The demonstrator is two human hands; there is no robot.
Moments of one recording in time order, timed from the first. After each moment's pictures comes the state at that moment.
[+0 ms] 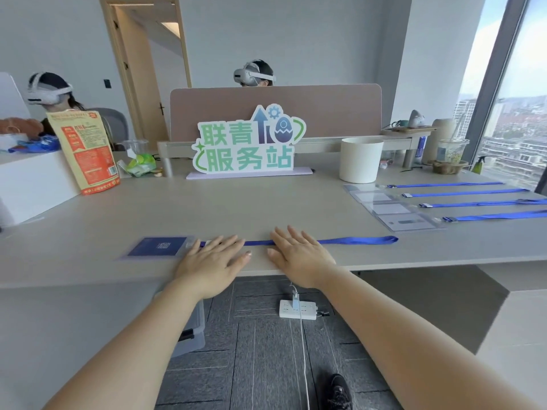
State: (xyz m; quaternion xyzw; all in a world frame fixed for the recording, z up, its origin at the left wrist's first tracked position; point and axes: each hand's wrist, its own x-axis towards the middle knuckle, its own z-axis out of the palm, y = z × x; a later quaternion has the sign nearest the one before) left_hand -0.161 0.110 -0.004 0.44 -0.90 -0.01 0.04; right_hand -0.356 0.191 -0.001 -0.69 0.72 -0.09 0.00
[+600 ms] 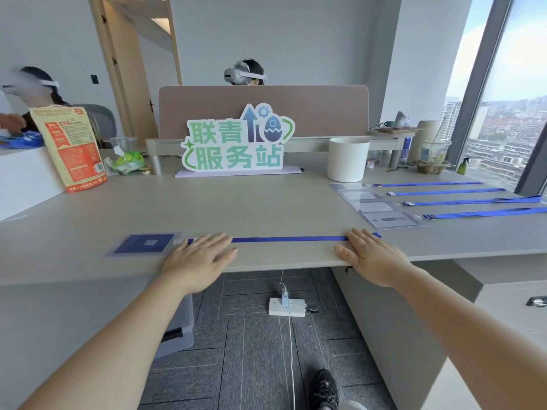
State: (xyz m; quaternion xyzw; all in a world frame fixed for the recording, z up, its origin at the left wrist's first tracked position) left_hand -0.160 0.111 -0.003 0.44 -0.90 -0.02 0.04; right_hand -0.470 0.274 0.003 -0.55 0.83 -0.05 0.02
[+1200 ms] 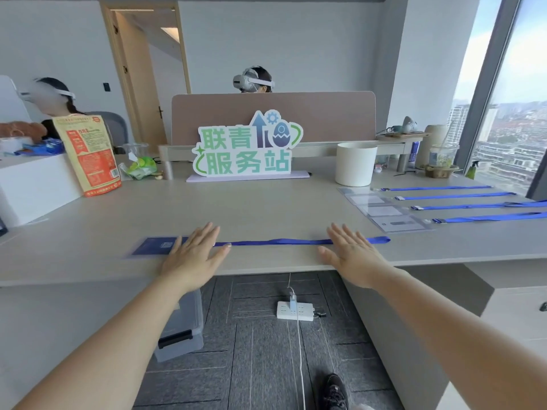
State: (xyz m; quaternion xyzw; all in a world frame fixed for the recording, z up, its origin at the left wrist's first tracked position) left_hand -0.134 0.099 0.002 0.48 -0.87 -0.04 0.10; right_hand -0.427 0.251 0.005 -0.61 0.78 -0.10 -0.01
